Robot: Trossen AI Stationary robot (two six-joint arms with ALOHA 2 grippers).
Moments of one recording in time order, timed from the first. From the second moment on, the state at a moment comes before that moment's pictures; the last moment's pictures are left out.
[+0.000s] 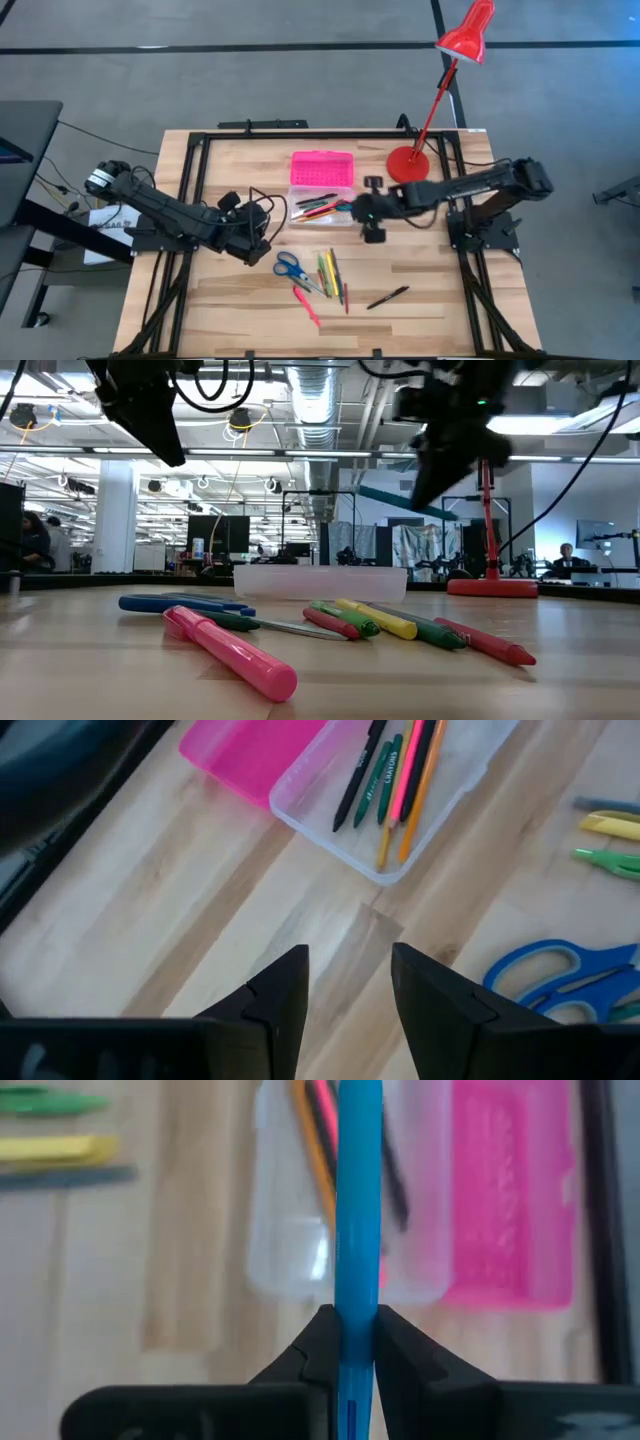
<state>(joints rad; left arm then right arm) -0.41 1.35 1.05 -1.04 -0.64 -0.91 0.08 1.50 1.05 -0.65 0.31 -0.14</state>
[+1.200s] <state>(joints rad) -0.68 1.35 0.95 -1.09 -0.75 -1.47 -0.11 1.87 1.34 -0.56 0.15 -0.41</state>
